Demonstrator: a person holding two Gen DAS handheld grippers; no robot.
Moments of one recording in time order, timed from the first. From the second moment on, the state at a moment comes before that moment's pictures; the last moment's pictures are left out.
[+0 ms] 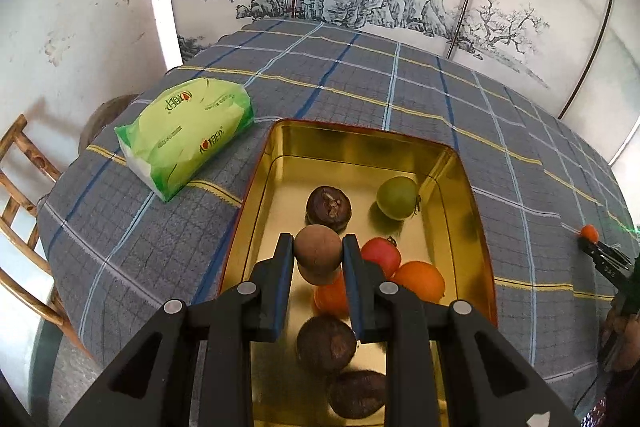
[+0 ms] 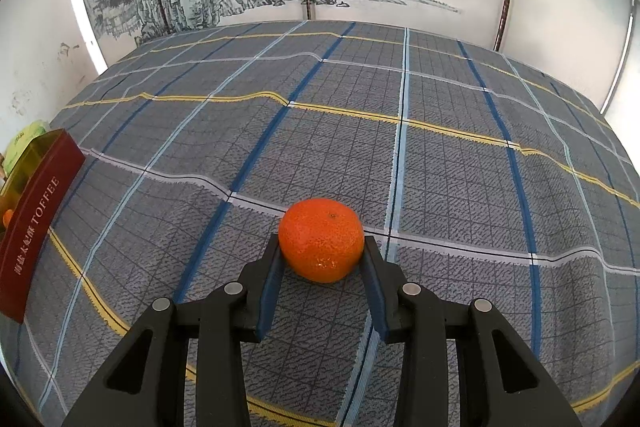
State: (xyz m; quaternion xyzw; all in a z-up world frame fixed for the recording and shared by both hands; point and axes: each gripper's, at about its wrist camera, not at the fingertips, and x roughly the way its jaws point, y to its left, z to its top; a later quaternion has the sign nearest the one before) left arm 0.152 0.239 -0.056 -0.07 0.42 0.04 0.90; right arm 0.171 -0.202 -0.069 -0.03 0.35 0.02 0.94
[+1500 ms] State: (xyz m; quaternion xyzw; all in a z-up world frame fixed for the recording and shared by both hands) left arm 0.078 0.221 -0.028 -0.06 0.39 0.10 0.91; right arm 0.139 -0.191 -0.061 -0.02 0.34 0.05 0.94
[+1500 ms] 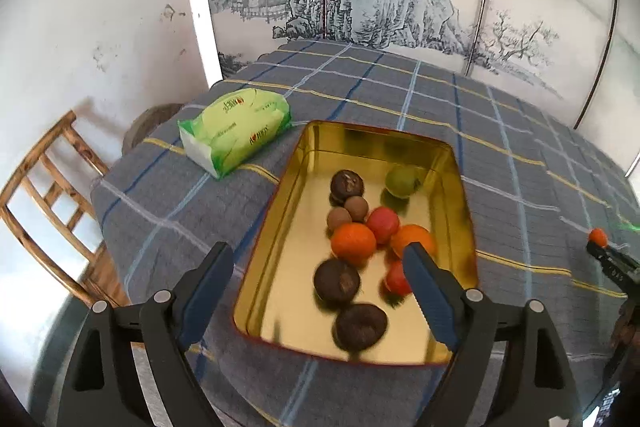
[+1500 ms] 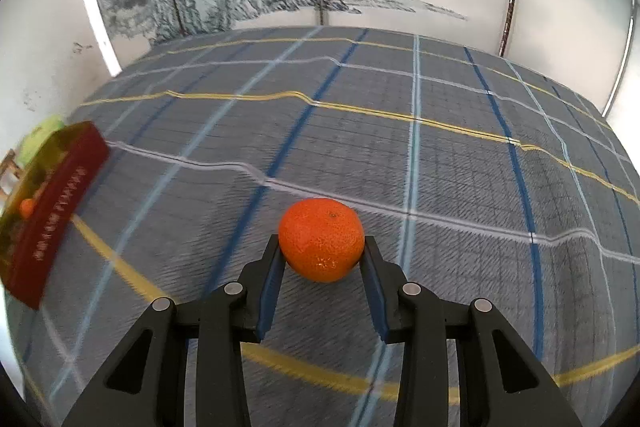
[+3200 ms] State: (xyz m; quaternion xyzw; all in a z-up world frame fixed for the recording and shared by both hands) left arm -0.033 0.214 -0.035 -0.04 0.38 0.12 0.92; right arm 0.093 0.101 -0.056 -0.11 0.37 0.33 0.86
